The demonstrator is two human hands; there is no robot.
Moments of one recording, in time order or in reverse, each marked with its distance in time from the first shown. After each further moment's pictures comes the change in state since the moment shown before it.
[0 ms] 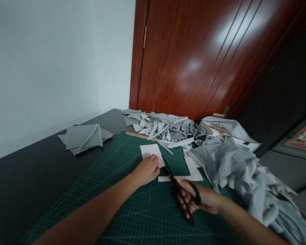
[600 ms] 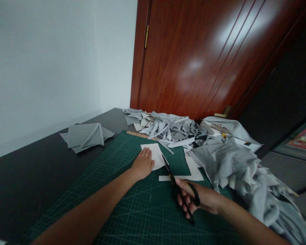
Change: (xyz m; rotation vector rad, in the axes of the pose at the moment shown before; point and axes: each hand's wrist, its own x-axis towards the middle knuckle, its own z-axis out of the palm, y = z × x) left_hand 0.003 -0.031 0.021 0.196 -0.057 -0.182; right_hand -0.002 -0.002 0.003 -0.121 0.022 0.026
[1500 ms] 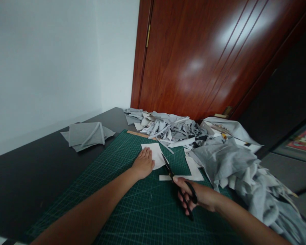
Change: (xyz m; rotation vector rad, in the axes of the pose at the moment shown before) left_hand 0.000 0.002 -0.002 0.046 -0.032 -0.007; right_hand 0.004 -0.006 0.003 -0.021 0.033 0.001
